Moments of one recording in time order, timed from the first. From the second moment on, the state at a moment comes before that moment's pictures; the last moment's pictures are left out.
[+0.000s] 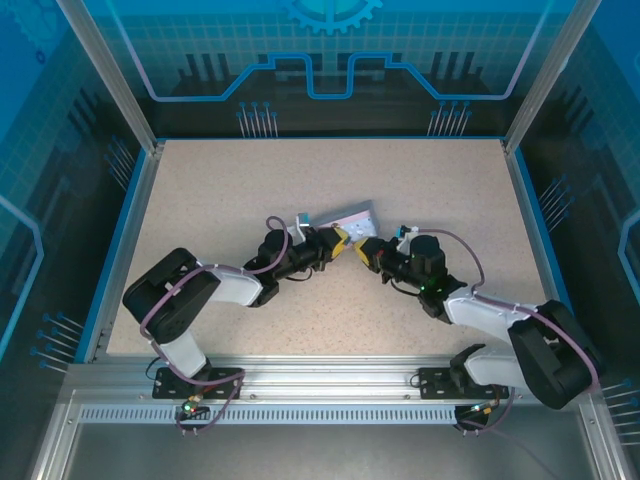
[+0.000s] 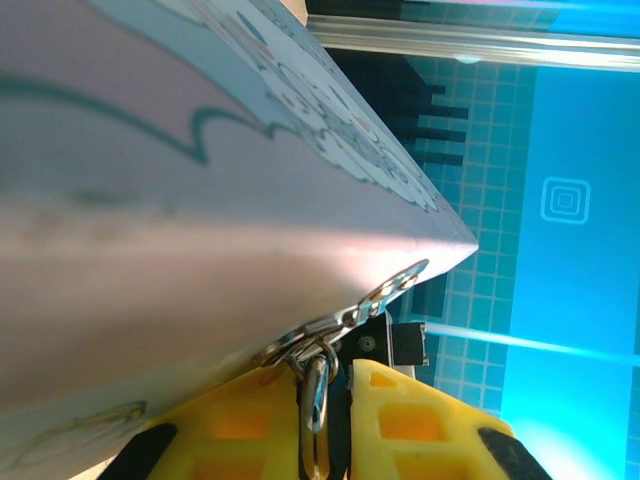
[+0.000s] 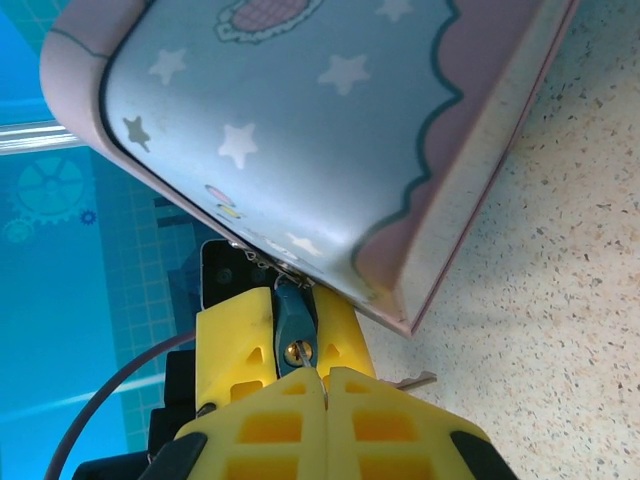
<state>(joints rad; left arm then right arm) -0.65 1.70 0.60 0.99 0.30 -1.61 0.51 1.26 0.39 0.60 -0.34 1.54</state>
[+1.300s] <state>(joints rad) -0.65 1.70 0.59 1.00 0.26 -1.61 0.46 1.27 0.49 0.43 -0.42 1.32</state>
